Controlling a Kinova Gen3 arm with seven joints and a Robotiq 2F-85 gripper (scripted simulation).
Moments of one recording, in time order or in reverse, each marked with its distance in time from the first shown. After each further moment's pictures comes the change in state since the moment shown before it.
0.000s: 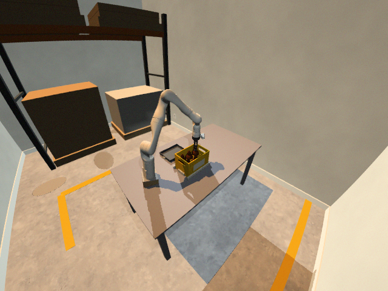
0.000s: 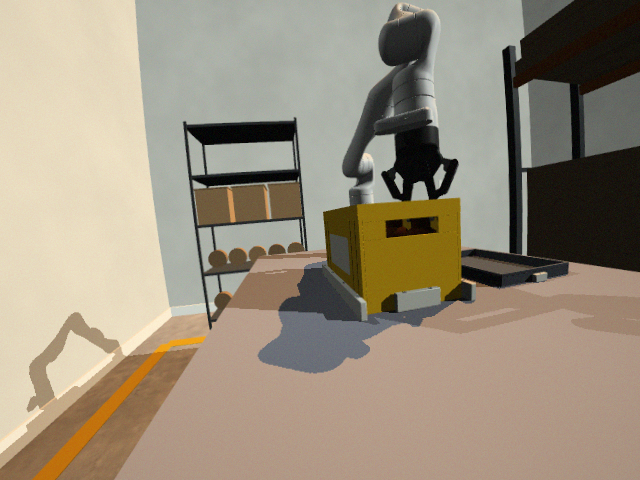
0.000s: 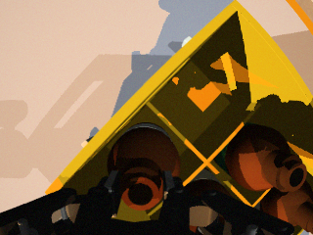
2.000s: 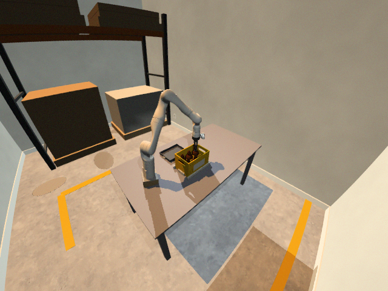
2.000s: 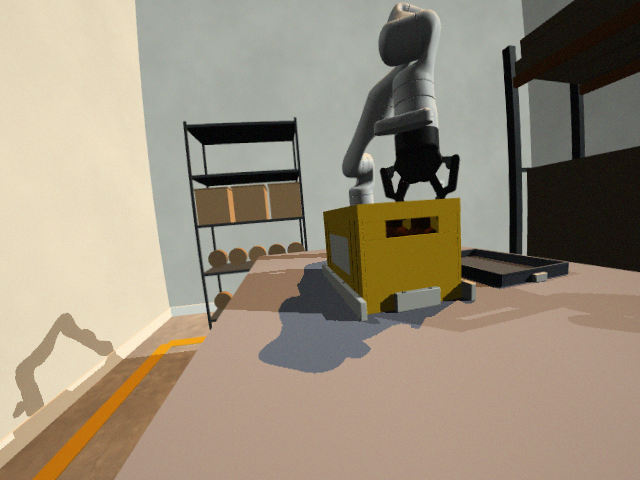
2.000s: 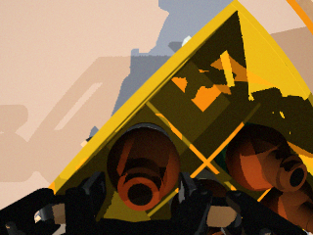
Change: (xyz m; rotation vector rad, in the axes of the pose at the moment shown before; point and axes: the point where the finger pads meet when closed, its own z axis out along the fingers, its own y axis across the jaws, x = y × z) arm 0.000 0.000 0.001 -0.001 -0.001 0.000
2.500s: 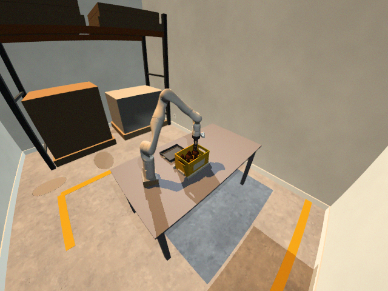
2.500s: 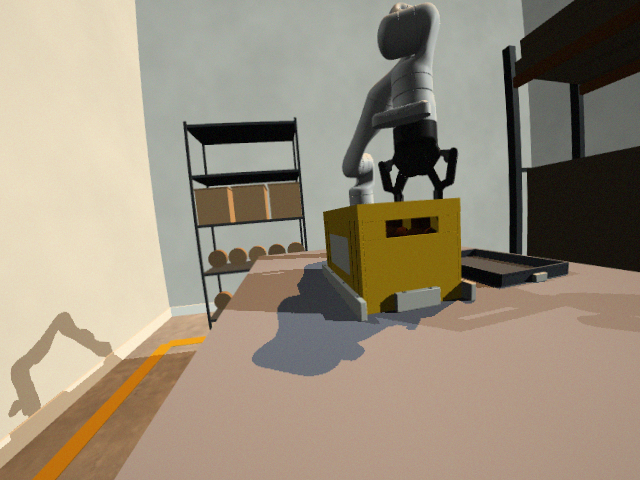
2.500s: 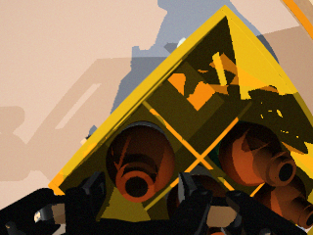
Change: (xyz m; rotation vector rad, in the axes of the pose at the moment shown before) arm -0.001 0.003 -0.012 -0.008 -0.005 0.004
